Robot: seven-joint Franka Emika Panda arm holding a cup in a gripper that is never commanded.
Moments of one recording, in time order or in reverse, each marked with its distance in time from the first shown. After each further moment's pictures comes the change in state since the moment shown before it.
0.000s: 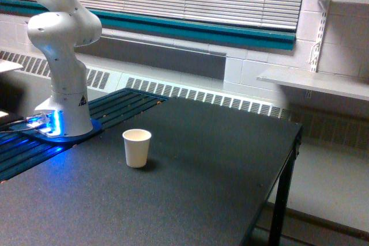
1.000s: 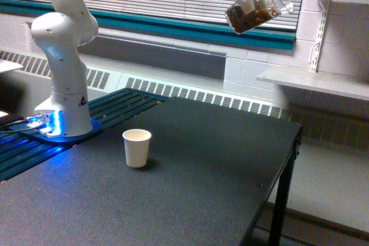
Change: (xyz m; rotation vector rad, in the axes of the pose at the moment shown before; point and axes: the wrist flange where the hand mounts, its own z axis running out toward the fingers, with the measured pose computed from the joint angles) arm -0.026 -0.055 0.156 -0.114 -0.132 -0.017
